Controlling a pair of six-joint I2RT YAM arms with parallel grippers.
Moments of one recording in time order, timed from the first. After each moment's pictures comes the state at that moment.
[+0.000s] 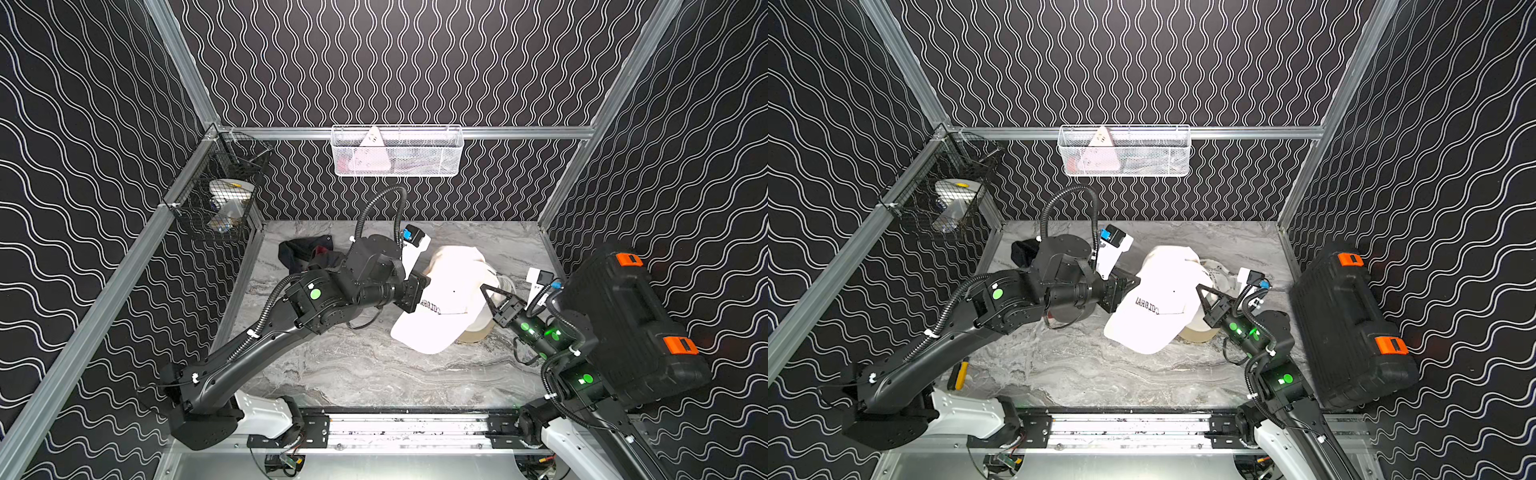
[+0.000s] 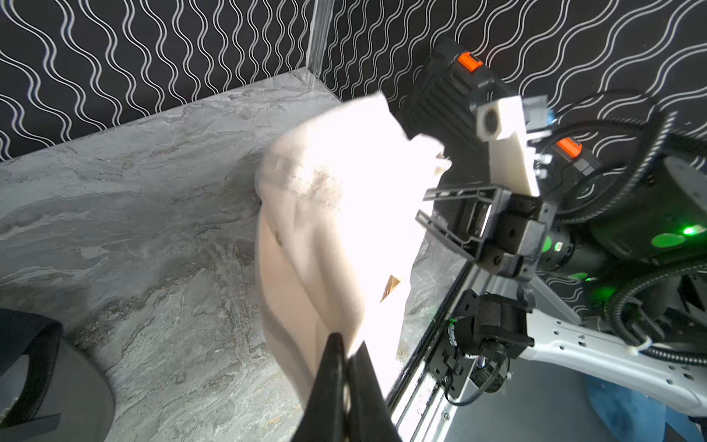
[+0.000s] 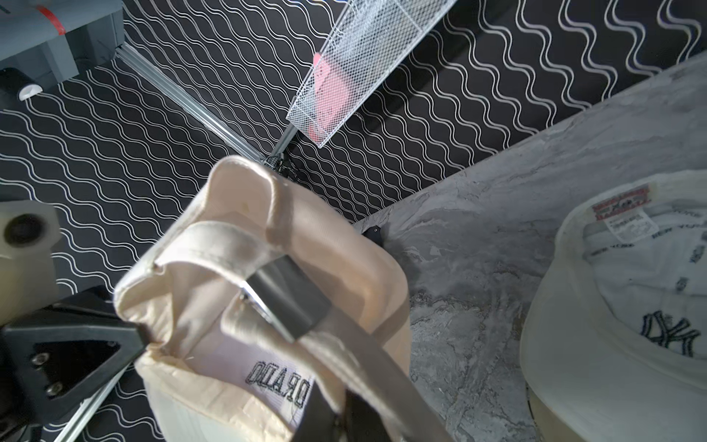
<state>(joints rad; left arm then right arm) -0.90 1.33 1.62 -0.80 0.03 -0.34 0.36 0.51 0.57 -0.03 -0.24 0.82</state>
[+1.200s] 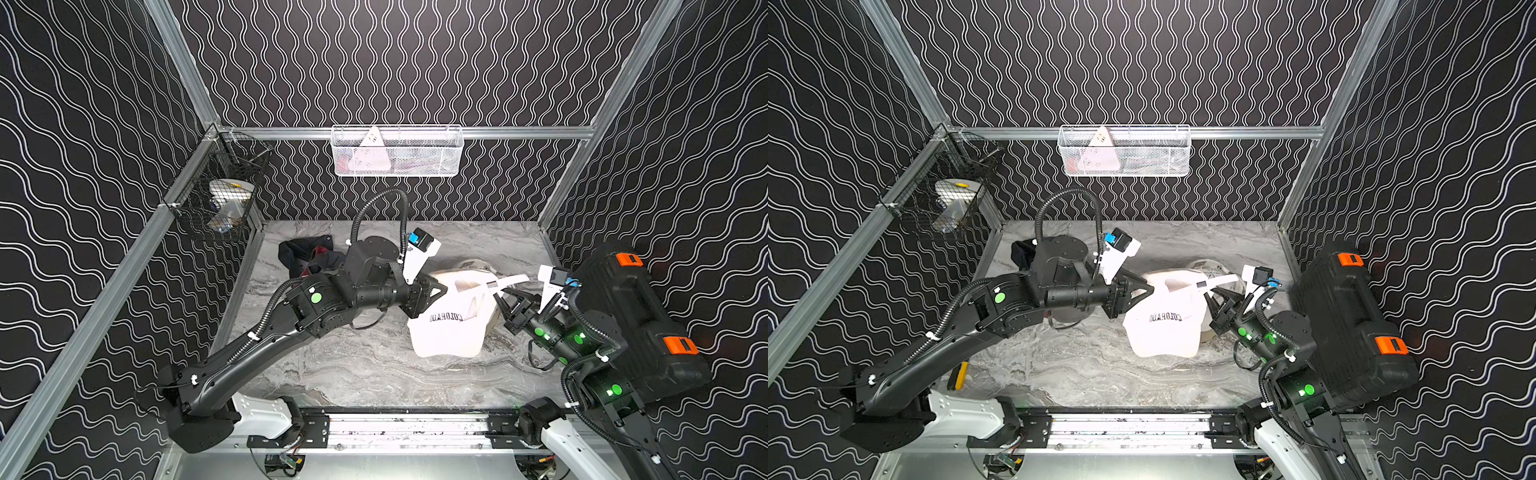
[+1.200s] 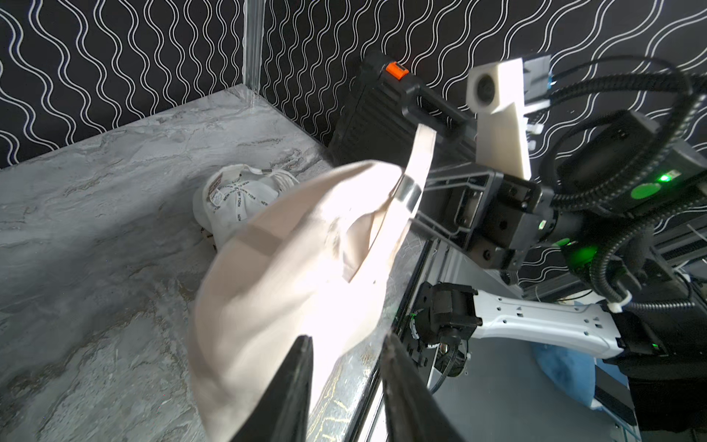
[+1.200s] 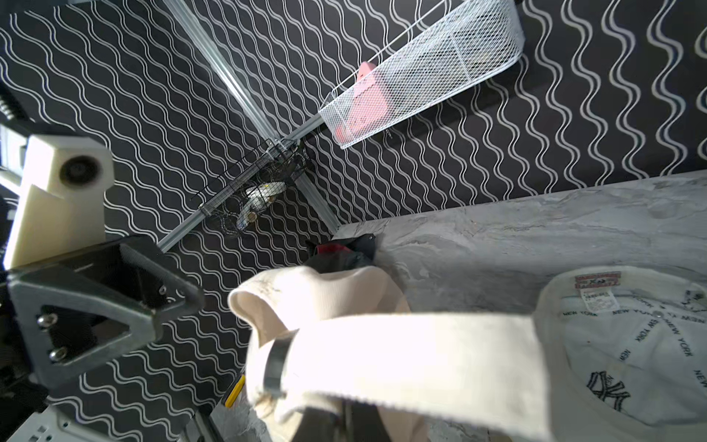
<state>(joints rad) -0.91 1.33 1.58 -0.66 0.19 -0.31 0.36 0.50 0.73 -0.23 -0.33 0.58</state>
